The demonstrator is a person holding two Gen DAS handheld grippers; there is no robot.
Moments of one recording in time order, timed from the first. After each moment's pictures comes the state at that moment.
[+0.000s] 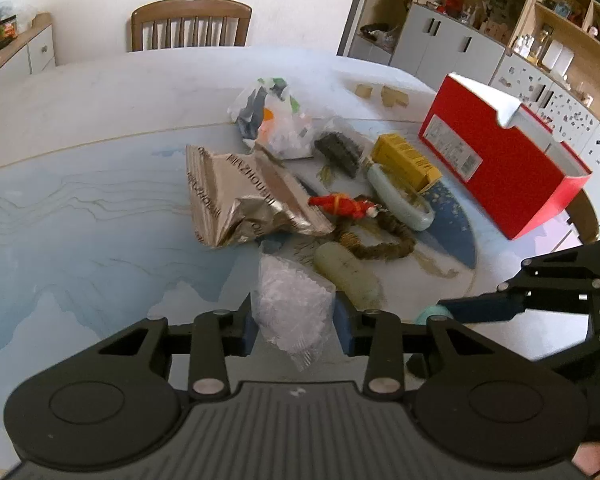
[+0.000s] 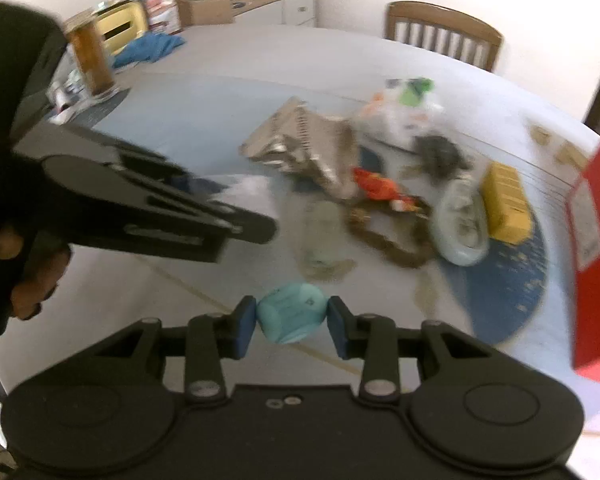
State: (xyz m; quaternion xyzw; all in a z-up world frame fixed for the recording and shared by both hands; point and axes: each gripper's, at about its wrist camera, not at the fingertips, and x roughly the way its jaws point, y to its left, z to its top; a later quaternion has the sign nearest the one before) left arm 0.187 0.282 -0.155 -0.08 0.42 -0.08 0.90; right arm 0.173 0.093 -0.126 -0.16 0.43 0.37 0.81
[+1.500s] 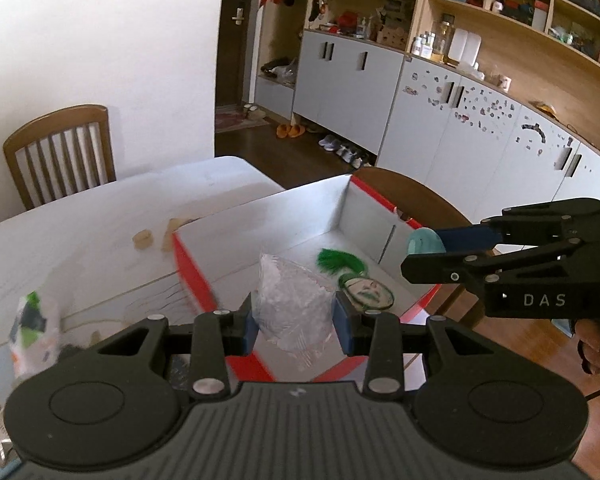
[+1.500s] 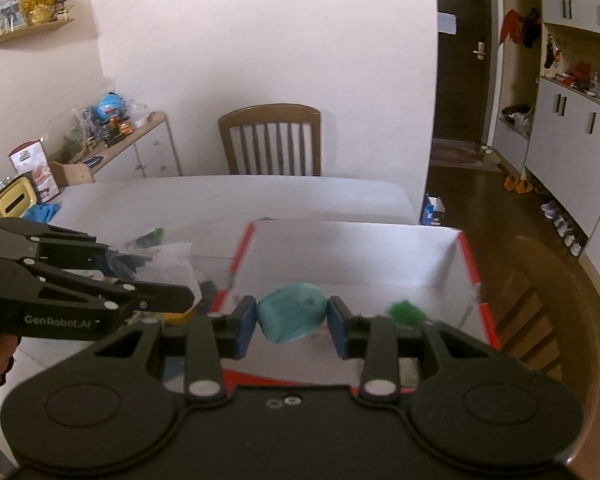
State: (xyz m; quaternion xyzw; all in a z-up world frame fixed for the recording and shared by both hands) left arm 0.296 0.001 -0.019 0.00 0.35 -0.17 0.92; right arm 0.288 -0.193 0.000 -0.05 0.33 0.27 0.90
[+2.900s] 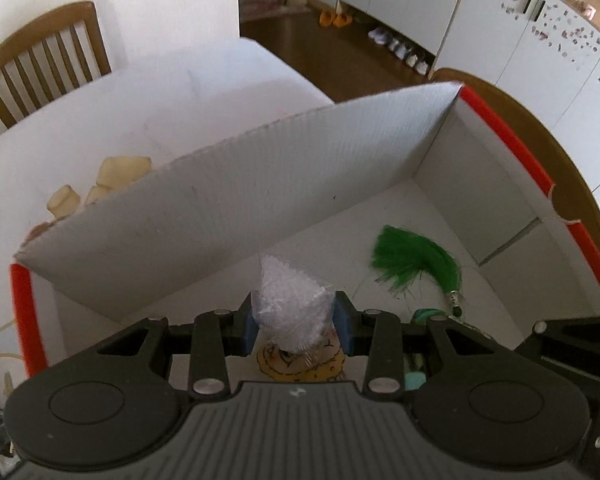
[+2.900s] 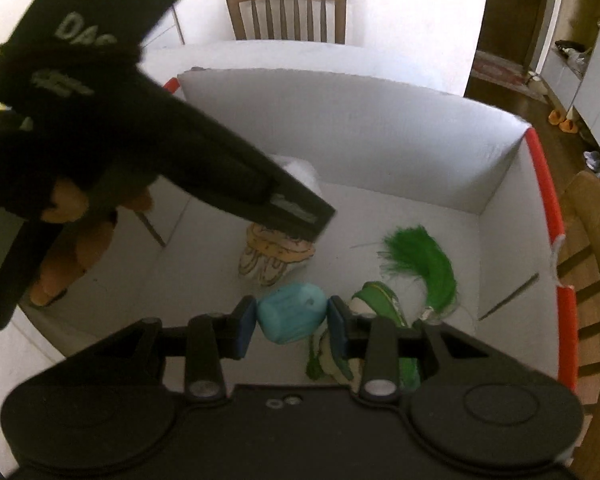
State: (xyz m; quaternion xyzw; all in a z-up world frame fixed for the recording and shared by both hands) left arm 0.482 -0.070 -0.141 0.02 0.53 -0.10 0.84; right arm 0.399 -0.174 -0.123 -0.12 0.48 0.31 0.81
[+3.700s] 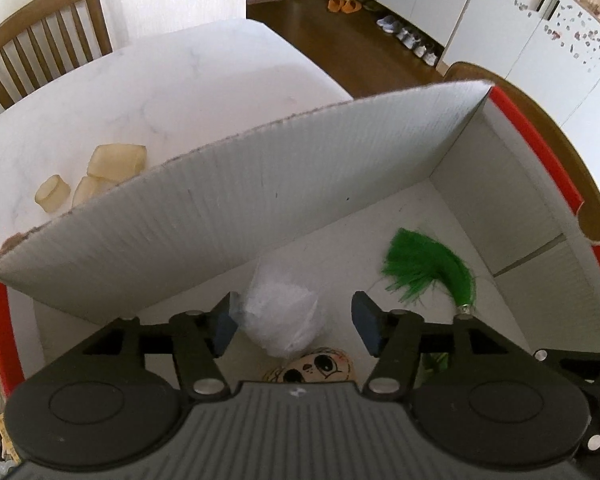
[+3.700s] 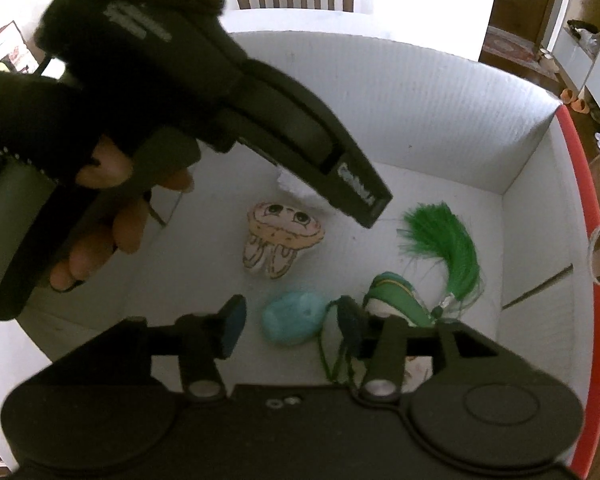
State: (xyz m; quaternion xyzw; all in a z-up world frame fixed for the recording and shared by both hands) left arm 0.497 -0.066 -0.148 0.01 0.54 -0.09 0.83; right arm 0.408 -0.165 -0.134 -0.13 0.52 0.31 0.79
